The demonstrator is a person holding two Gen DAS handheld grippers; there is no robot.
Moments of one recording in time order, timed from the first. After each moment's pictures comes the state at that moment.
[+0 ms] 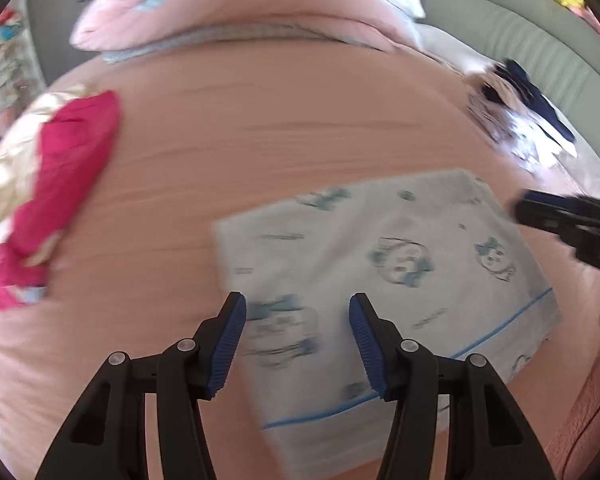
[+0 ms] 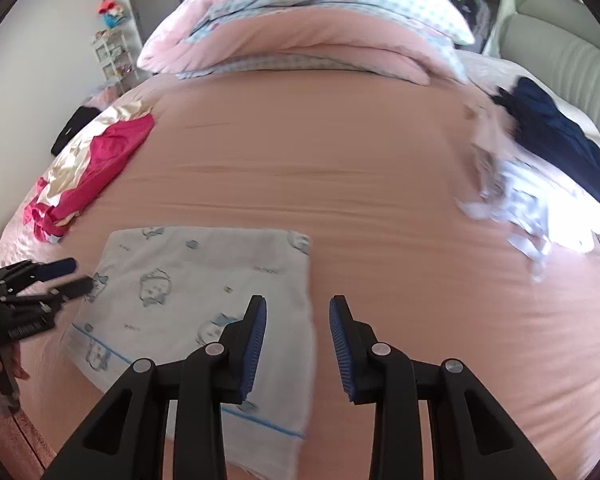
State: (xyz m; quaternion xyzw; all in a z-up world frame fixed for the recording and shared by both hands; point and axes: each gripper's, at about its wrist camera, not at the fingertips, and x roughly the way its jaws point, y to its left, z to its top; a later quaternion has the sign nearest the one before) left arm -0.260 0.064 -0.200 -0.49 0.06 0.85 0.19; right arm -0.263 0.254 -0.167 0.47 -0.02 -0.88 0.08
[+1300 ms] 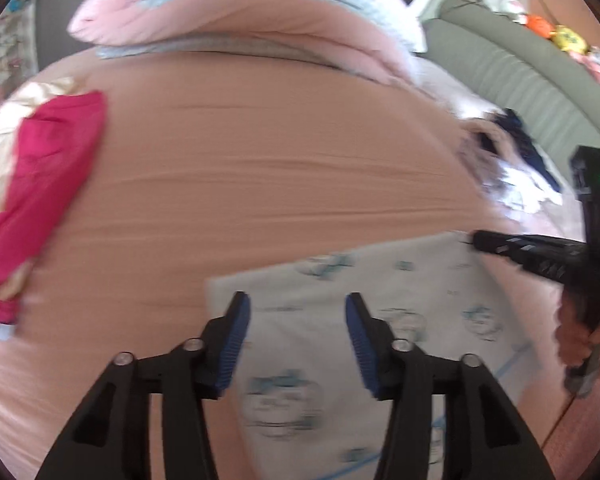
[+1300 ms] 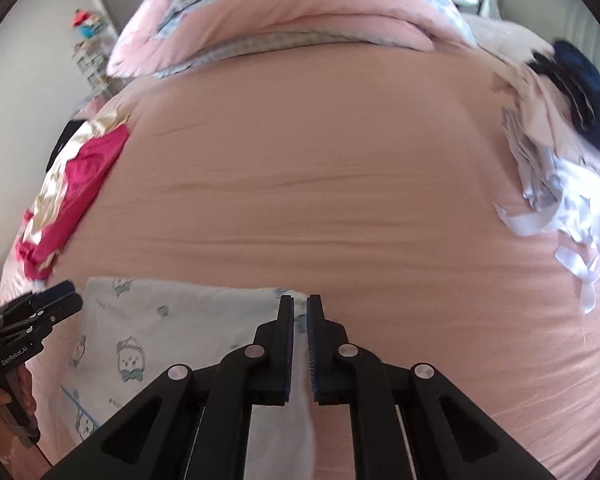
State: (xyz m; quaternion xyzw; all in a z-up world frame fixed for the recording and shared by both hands) left arm -0.269 0.073 -0.192 -0.46 -0.01 0.86 0.23; right arm -0.295 0.290 -0.176 0.49 -0.05 -0.87 0.08
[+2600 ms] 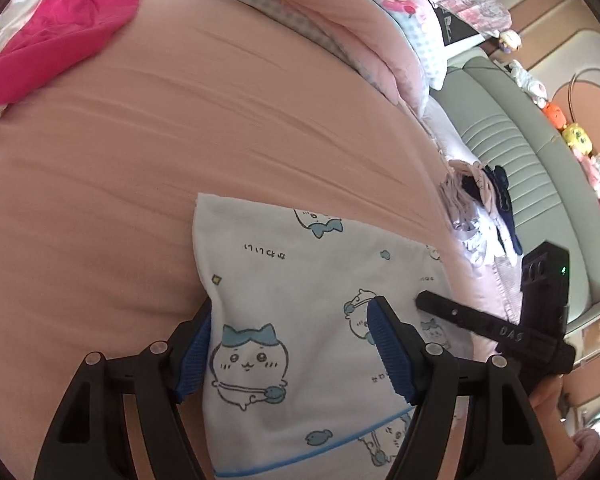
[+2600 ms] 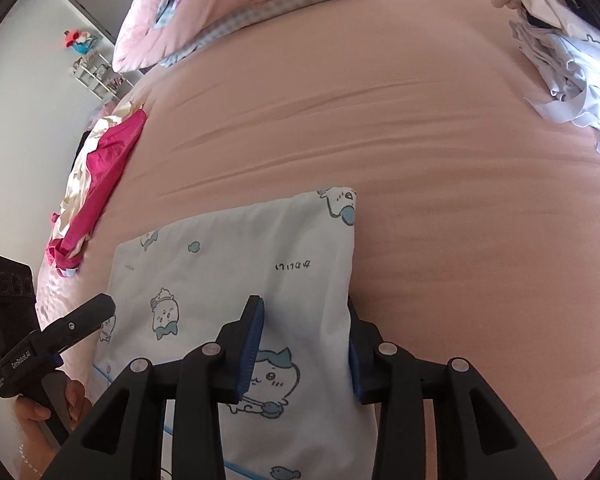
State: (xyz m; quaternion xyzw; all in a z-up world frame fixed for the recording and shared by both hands) left arm -0.279 0.023 -0.227 -0.50 -0.19 0.81 0.23; right arm -0.251 0.313 -0.213 0.53 -0.17 -0.82 0.11
